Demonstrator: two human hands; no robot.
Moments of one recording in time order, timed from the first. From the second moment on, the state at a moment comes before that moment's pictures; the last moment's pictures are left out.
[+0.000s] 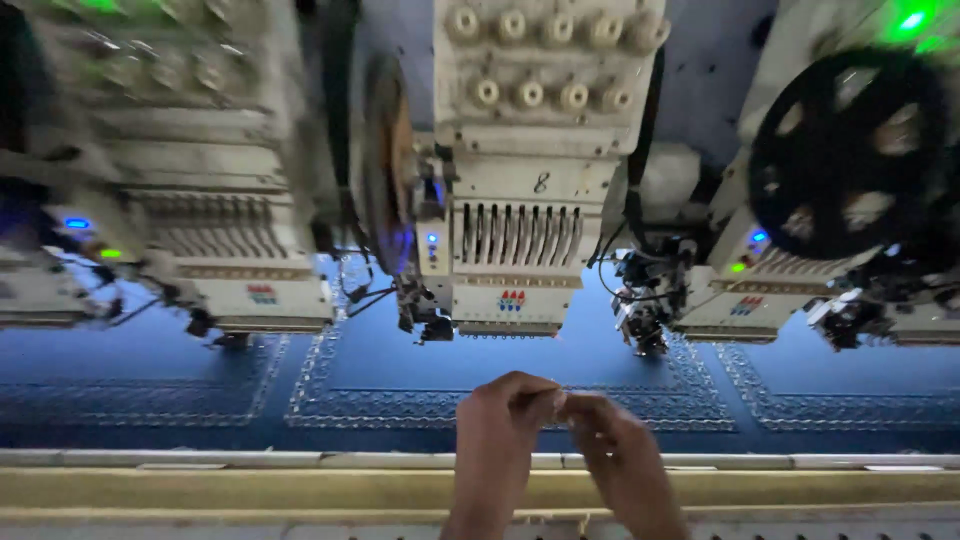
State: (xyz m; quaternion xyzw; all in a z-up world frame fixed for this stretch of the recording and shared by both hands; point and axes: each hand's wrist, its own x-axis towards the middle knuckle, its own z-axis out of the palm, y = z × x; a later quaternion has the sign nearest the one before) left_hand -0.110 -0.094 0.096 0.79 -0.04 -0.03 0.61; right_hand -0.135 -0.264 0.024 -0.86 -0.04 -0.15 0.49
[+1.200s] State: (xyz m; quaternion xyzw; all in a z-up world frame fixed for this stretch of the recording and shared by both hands) left_hand -0.738 0.278 0.262 0.94 0.03 0.04 0.35; right_hand -0.705 0.120 0.297 -0.89 -0.10 -0.10 0.43
